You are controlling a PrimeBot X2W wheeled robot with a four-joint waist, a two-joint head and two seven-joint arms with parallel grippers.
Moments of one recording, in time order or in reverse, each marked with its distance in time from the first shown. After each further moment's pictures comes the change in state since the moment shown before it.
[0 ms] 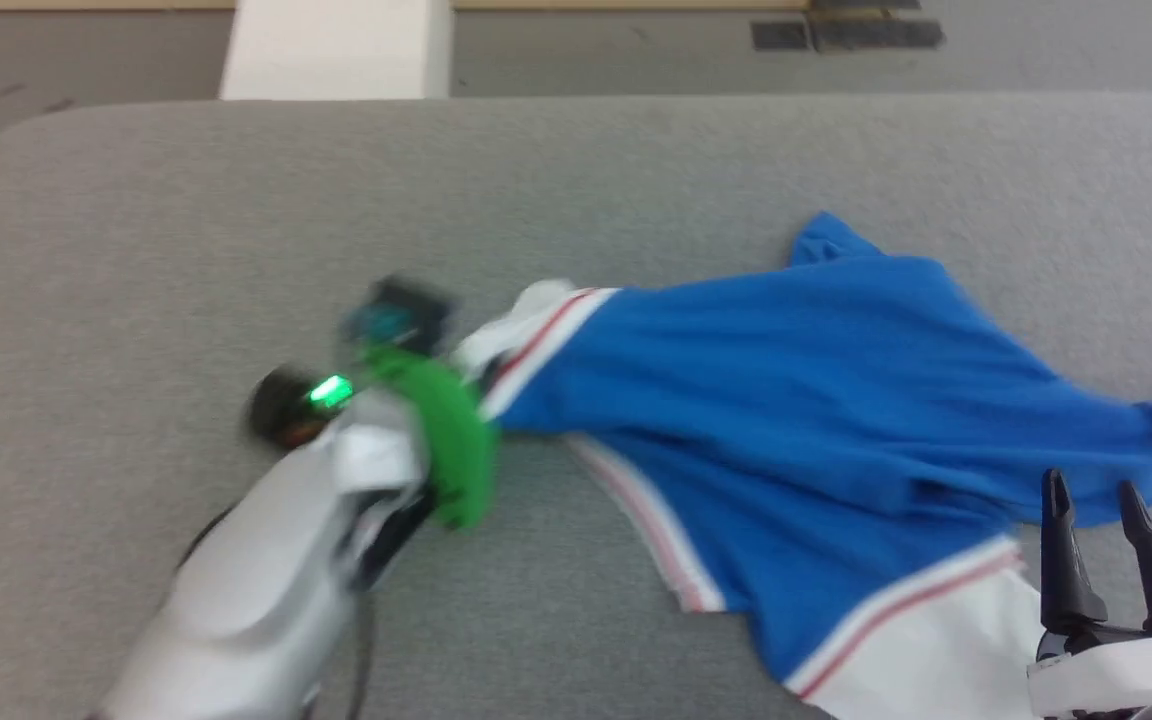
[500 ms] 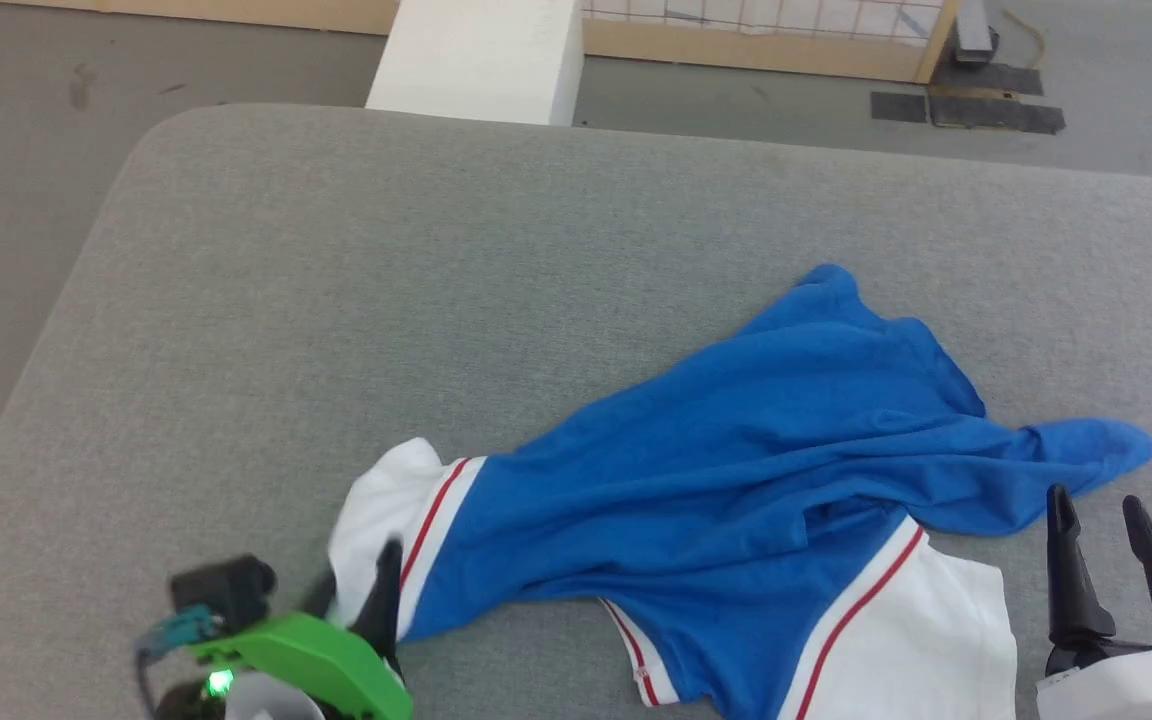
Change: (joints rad) left arm 0.635 0.061 0.235 -0.408 -0.190 0.253 -0.281; right arm 0.037 0.000 -0.010 -0.049 -0.008 0.000 0.057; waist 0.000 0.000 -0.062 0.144
